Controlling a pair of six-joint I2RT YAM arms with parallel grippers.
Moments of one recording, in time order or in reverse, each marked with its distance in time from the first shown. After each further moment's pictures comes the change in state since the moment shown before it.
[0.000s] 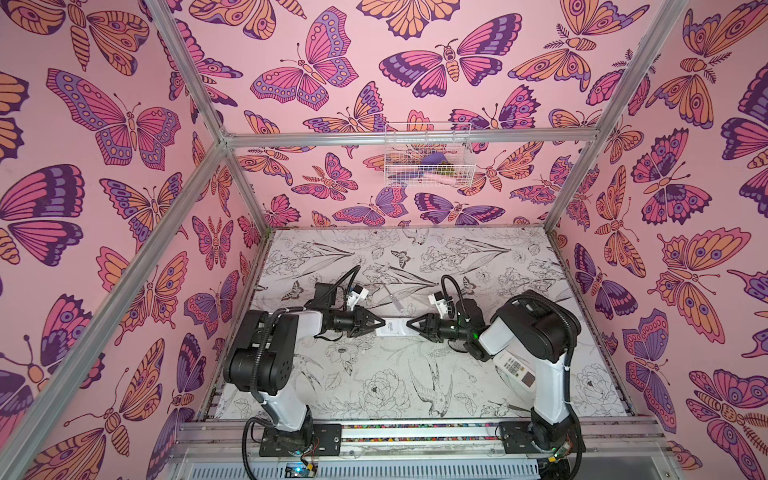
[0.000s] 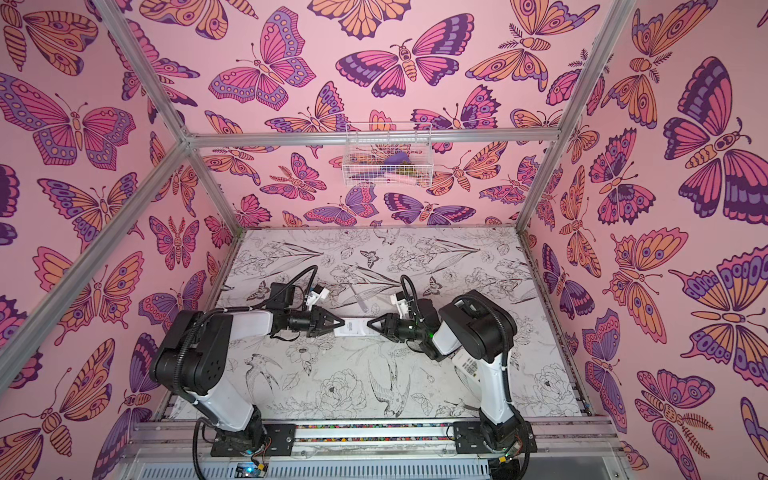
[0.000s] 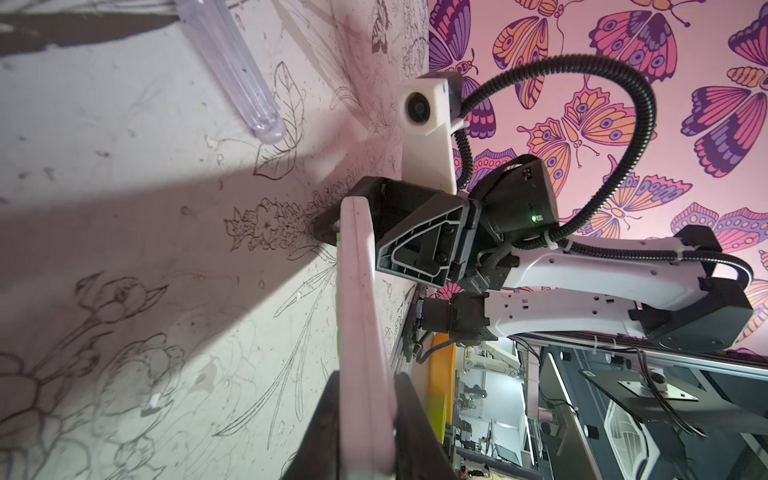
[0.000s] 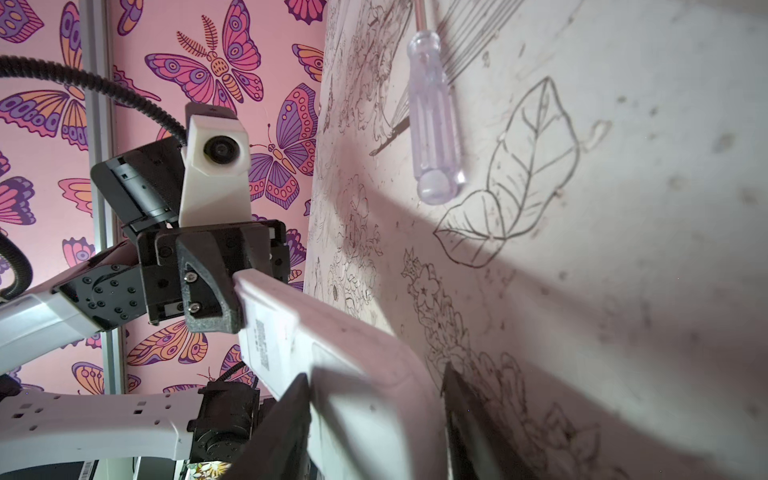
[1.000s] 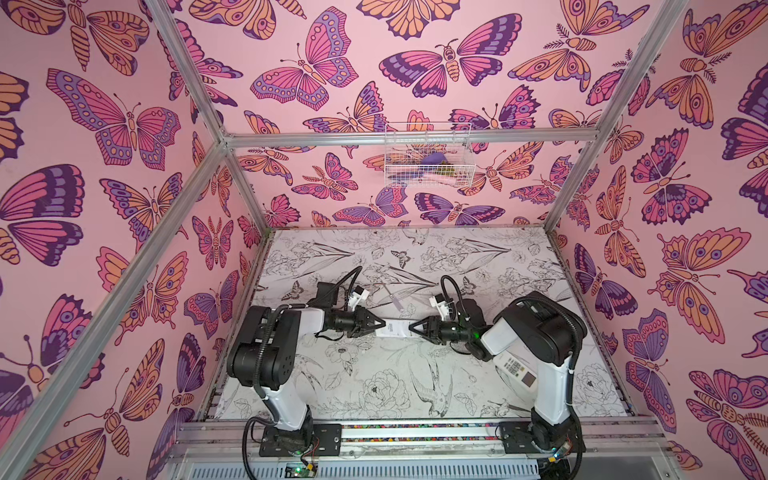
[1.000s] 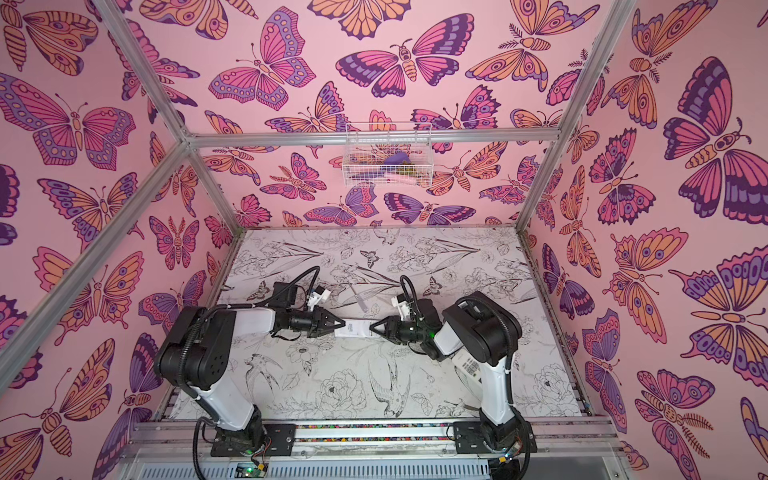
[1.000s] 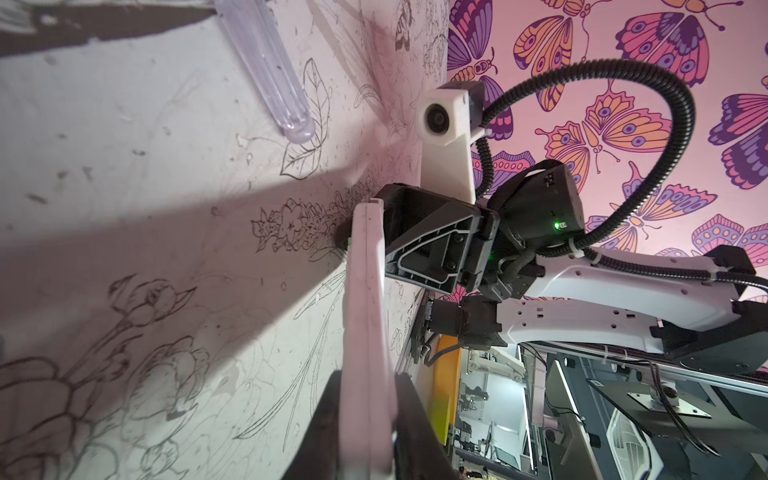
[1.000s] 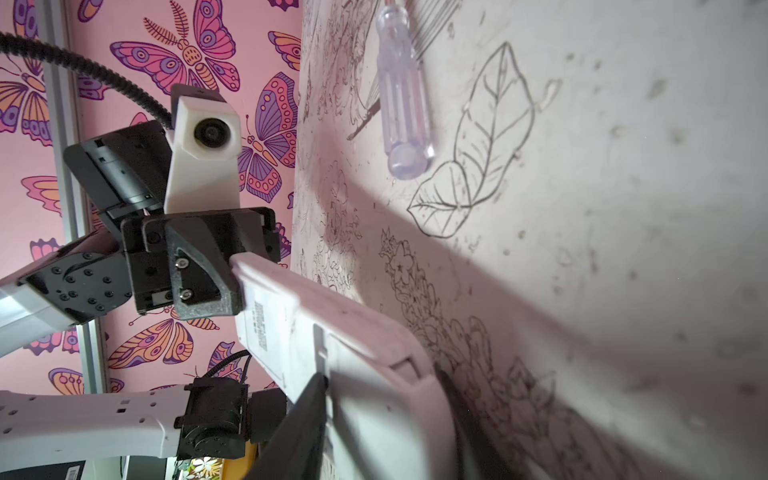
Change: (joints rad) left arm -0.009 0.035 0.029 -0.055 -0.028 0.030; right arm -0.003 -0.055 -0.014 -0.124 0.006 -0.055
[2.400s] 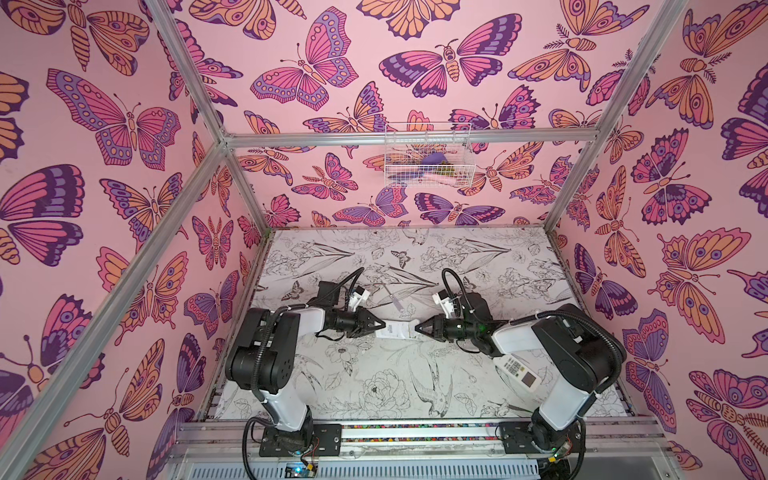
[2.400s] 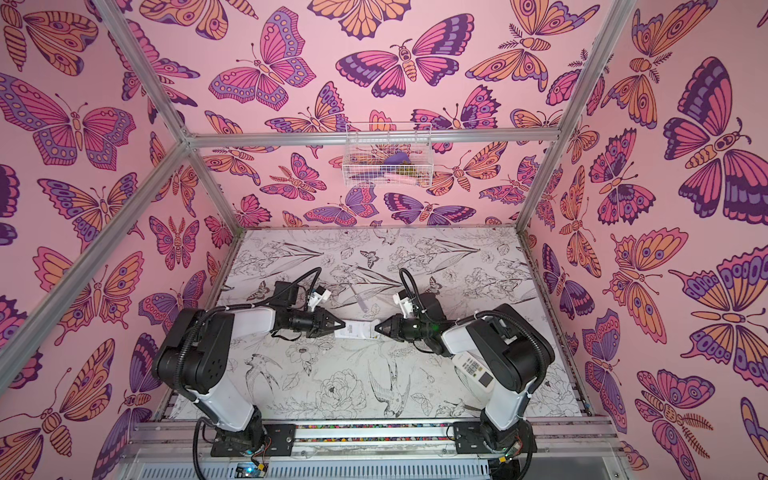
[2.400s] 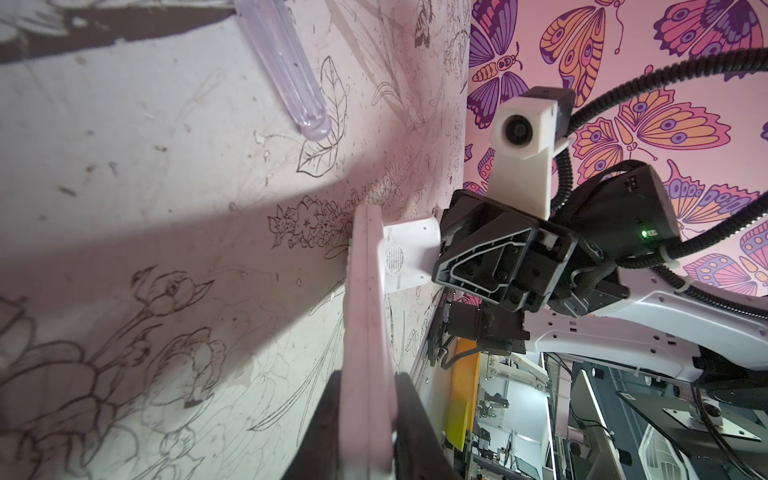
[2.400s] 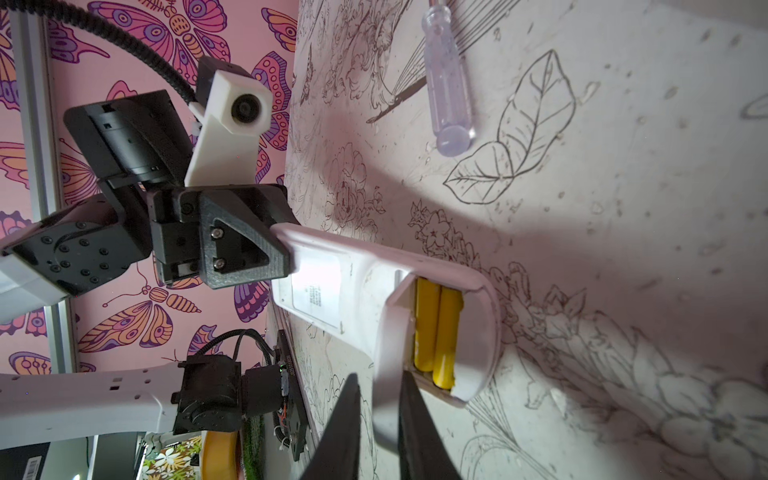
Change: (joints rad) left arm -0.010 -0.023 0.013 -0.062 -0.069 0.036; right arm -0.008 -0.237 0.002 -0.332 0.016 -0.125
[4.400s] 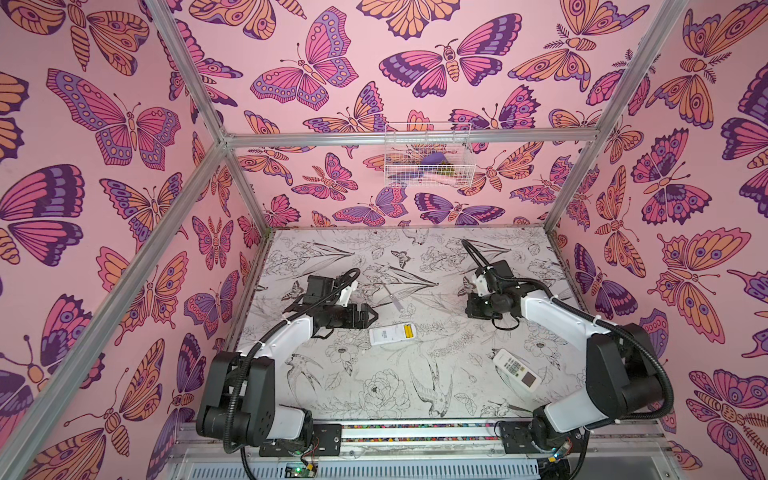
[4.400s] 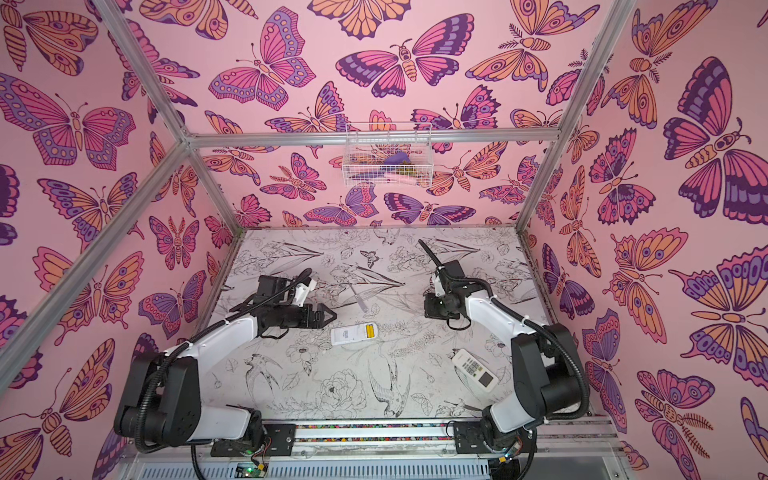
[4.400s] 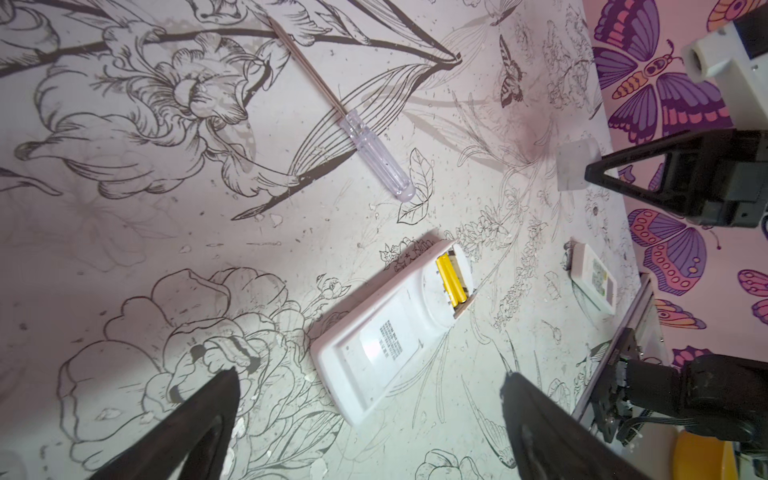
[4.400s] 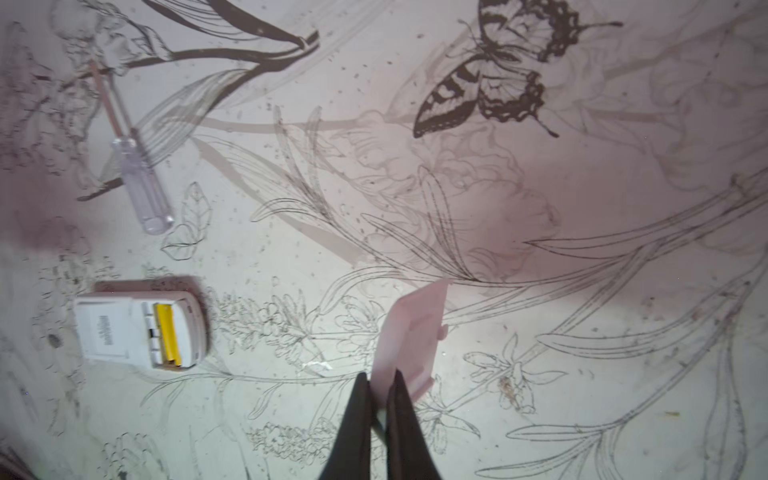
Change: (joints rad) left arm -0.001 -0.318 0.012 -0.218 -0.489 0.243; right arm -0.238 -0.189 0.392 -1.157 0.535 -0.510
